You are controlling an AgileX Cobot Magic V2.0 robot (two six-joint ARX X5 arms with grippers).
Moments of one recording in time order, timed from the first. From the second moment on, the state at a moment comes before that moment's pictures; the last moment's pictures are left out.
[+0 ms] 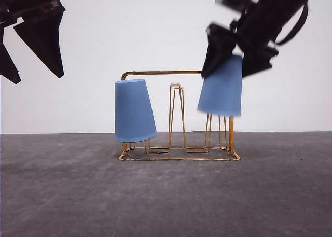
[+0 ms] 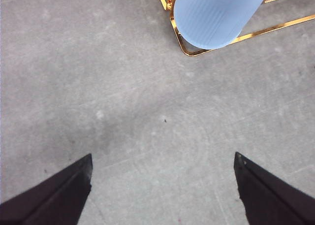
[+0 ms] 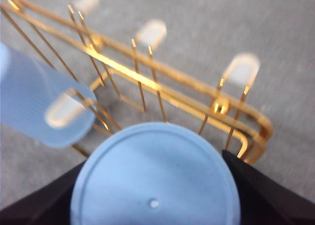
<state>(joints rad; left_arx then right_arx) -0.40 1.17 0.99 -0.71 0.00 -0.05 0.33 1.61 1.19 -0.24 -0.28 -0.03</state>
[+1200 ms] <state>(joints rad) -0.12 1.17 0.99 -0.61 0.13 -0.02 0.14 0.91 0.81 -0.51 -0.13 0.00</state>
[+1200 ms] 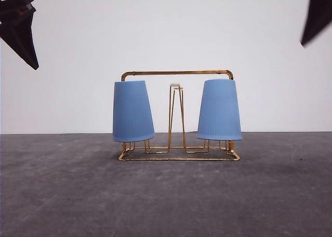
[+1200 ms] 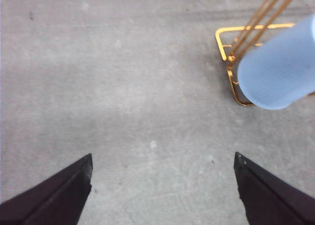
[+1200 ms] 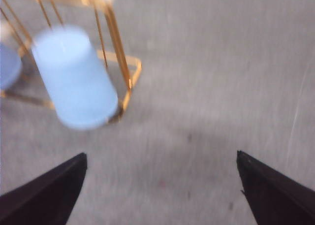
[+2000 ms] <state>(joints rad) -0.12 1.17 0.99 -0.61 0.13 -0.04 0.14 0.90 0.79 -0.51 -0.08 0.06</state>
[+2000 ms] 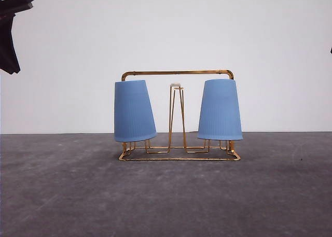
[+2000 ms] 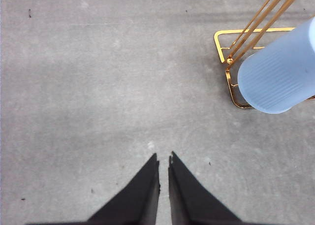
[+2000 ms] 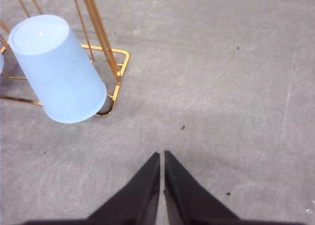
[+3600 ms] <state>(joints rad) 0.02 0.00 0.03 -0.18 0.07 -0.03 0.14 0.90 0.79 -0.51 -0.08 0.06</state>
